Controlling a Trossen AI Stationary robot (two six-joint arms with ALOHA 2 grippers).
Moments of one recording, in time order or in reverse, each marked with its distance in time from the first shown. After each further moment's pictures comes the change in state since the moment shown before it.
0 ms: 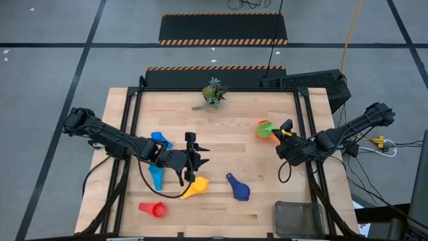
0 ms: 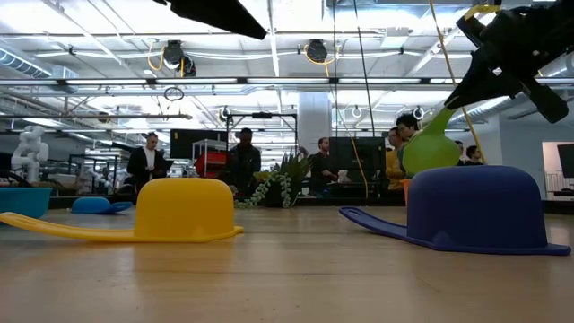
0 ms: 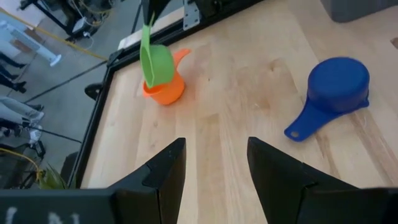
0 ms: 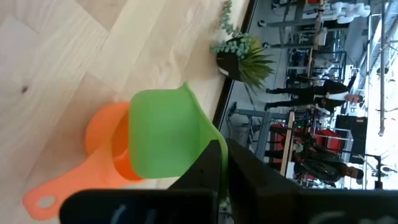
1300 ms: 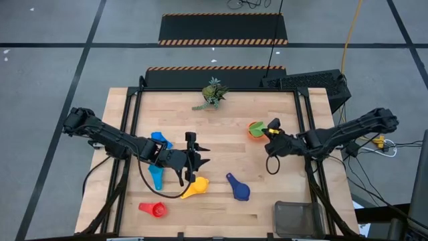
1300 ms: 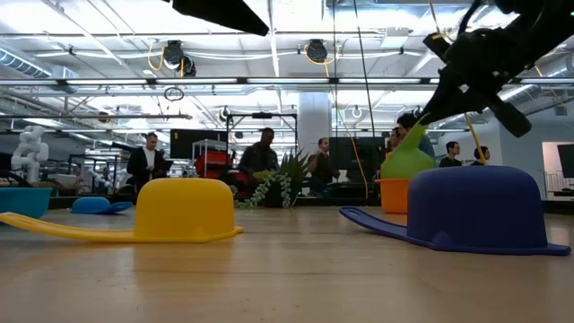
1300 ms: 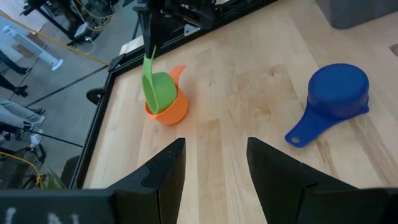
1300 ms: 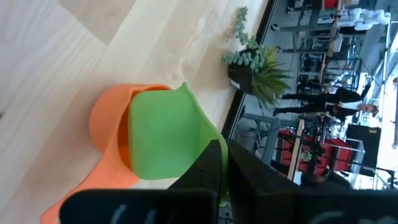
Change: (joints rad) left arm 0.000 0.000 0.000 0.017 0.000 0.008; right arm -0.205 0.140 -0.037 0.360 -0.165 -0.272
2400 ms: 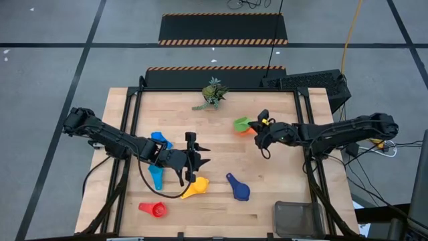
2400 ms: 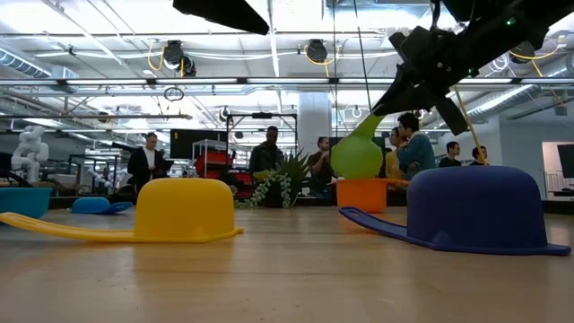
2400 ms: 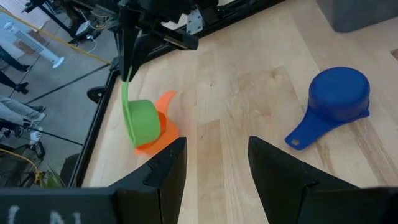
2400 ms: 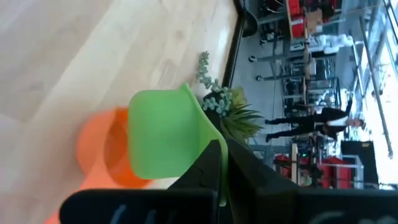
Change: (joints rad) left arm 0.000 0.000 0.000 0.007 0.000 -0.018; right arm -0.242 0.108 -0.001 0.444 -0.276 -0.240
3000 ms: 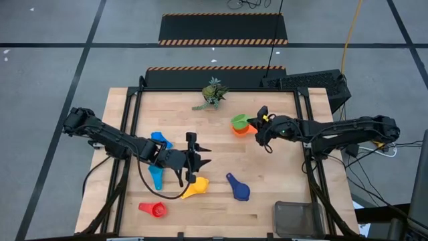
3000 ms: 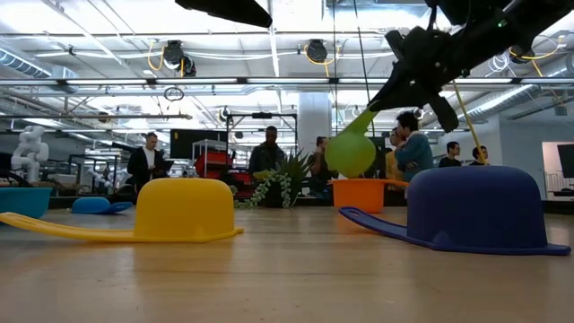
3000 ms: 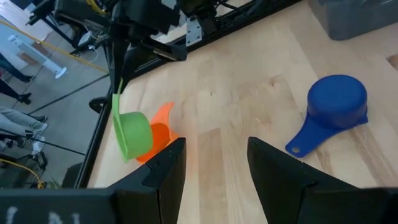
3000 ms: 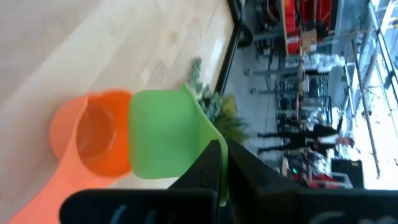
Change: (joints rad) left arm -0.007 0.000 0.000 0.034 -0.001 0.038; right arm -0.092 -0.028 -0.001 0.045 -0.145 -0.109
